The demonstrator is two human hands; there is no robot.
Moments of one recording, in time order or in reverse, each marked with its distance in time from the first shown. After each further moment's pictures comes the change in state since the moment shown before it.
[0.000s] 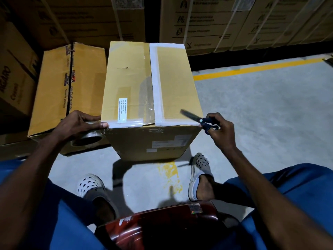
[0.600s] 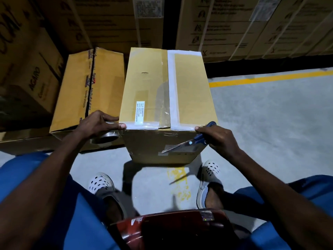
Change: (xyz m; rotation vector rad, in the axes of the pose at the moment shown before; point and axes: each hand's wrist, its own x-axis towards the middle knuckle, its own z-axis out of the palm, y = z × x) left_hand -0.006 0.011 0.000 0.011 0.006 -0.061; right_hand 0.011 -0.035 0.016 -0.254 -0.258 -0.599
